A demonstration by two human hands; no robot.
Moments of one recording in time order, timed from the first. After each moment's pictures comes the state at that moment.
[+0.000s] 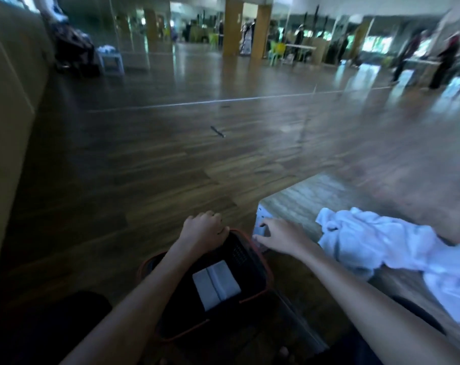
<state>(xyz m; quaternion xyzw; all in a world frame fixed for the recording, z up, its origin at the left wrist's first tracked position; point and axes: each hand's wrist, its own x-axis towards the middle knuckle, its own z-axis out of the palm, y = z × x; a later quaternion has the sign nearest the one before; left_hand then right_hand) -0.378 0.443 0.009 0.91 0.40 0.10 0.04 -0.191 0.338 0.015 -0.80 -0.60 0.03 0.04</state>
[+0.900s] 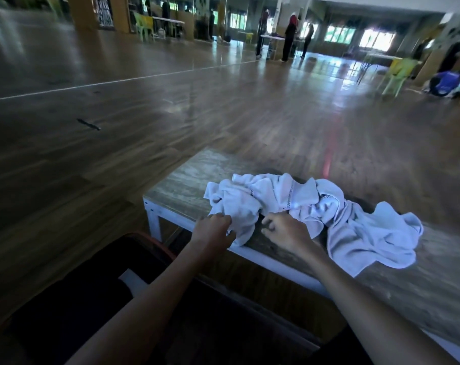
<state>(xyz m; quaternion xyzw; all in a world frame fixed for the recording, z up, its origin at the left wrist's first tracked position) -0.172 0.298 -0.020 0.98 0.12 0.08 0.11 -0.075 0.122 0.017 -0.93 -0.35 0.03 0.12</state>
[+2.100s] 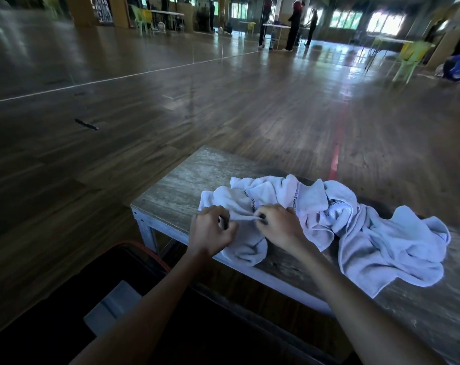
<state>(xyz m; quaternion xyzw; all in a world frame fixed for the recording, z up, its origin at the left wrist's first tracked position) -0.130 0.310 -0.030 0.88 0.16 0.31 0.33 -0.020 0.160 -0.001 -0.92 -0.37 -0.01 0.16</state>
